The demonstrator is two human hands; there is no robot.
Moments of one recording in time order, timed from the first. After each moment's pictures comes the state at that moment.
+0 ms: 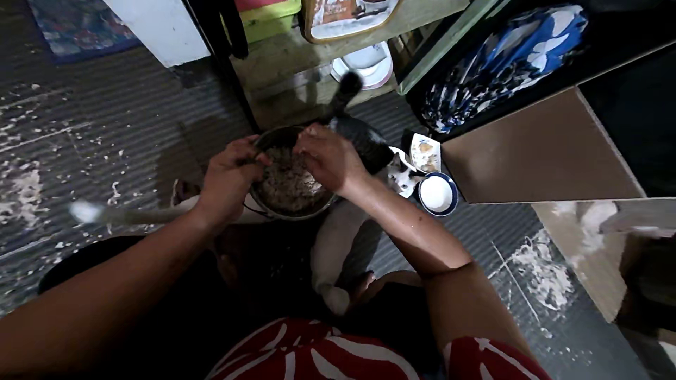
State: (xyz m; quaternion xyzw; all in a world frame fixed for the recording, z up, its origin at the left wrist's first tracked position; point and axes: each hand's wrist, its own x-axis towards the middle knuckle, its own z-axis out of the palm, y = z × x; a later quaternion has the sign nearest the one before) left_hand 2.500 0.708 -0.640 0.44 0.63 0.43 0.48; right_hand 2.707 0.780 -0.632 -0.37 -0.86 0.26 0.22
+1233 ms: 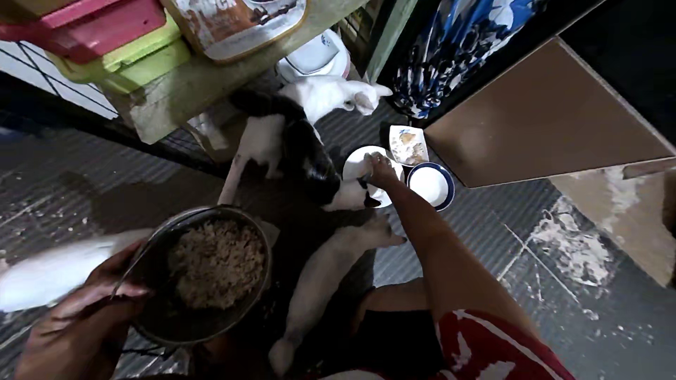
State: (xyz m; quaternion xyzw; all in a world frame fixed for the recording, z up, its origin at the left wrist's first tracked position) left_hand 2.456 0.646 -0.639 0.48 0.57 0.46 0.49; right_hand 2.977 0.861 -0.911 -0.71 -0.64 0.29 -0.04
